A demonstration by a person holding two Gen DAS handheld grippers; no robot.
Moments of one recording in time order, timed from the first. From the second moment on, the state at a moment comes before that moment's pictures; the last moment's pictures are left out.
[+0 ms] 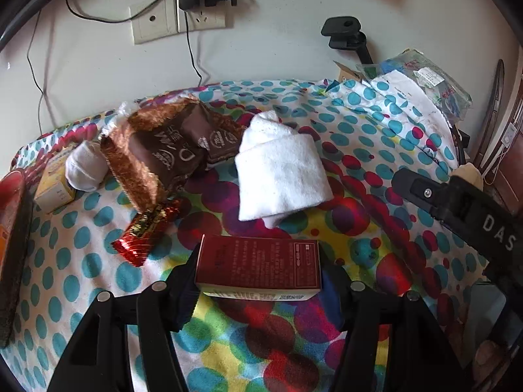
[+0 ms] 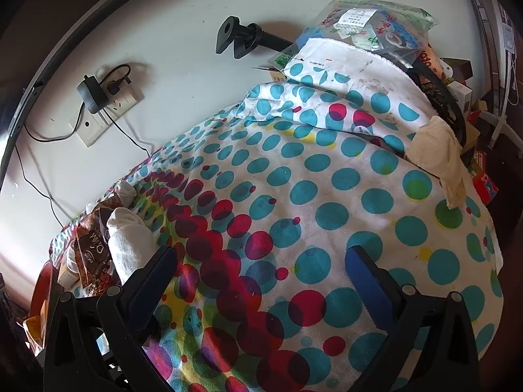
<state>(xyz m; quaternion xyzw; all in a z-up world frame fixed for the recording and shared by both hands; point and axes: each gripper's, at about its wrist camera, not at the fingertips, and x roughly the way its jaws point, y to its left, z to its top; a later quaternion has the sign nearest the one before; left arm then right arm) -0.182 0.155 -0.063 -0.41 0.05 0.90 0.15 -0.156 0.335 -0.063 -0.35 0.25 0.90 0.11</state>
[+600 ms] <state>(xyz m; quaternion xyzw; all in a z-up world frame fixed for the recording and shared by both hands) -0.148 0.059 -0.049 -0.40 0.01 0.91 0.08 -0.189 0.240 -0.033 -0.34 0.05 0.94 0.03</state>
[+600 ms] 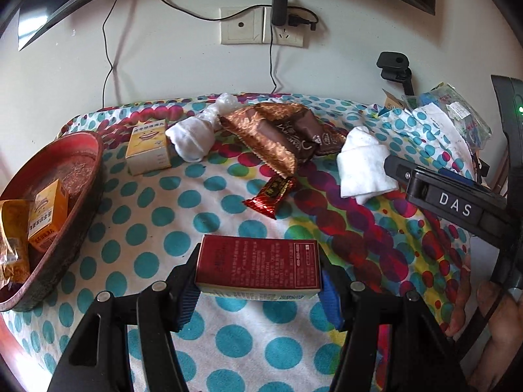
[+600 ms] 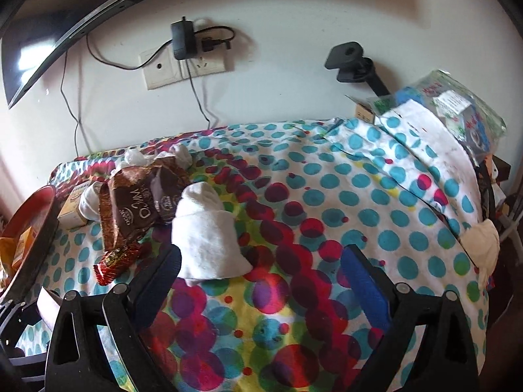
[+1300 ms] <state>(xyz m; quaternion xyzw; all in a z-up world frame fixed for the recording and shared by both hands) -0.126 0.022 -0.040 -0.39 0.00 0.92 0.06 -0.248 0.199 -0.068 -0.45 0.02 0.89 0.00</state>
